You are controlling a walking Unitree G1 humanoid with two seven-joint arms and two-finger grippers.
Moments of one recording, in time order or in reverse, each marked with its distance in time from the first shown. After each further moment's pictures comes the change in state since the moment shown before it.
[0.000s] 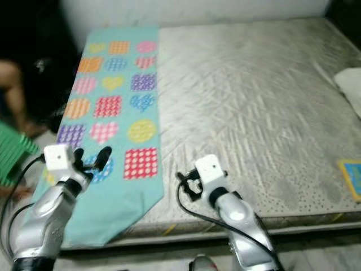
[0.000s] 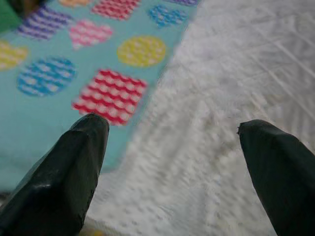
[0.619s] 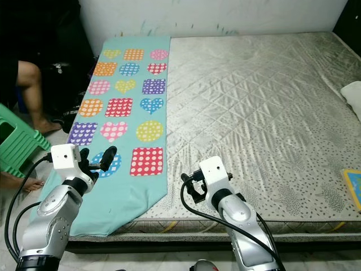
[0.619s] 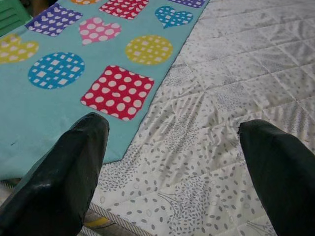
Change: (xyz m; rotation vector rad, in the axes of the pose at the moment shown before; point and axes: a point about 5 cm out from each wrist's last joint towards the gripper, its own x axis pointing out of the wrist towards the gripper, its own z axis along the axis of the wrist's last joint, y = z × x) left arm -0.003 0.005 -0.005 0.004 0.024 0.035; right arm 0.001 -0.002 -0.001 0.027 0.001 -0.027
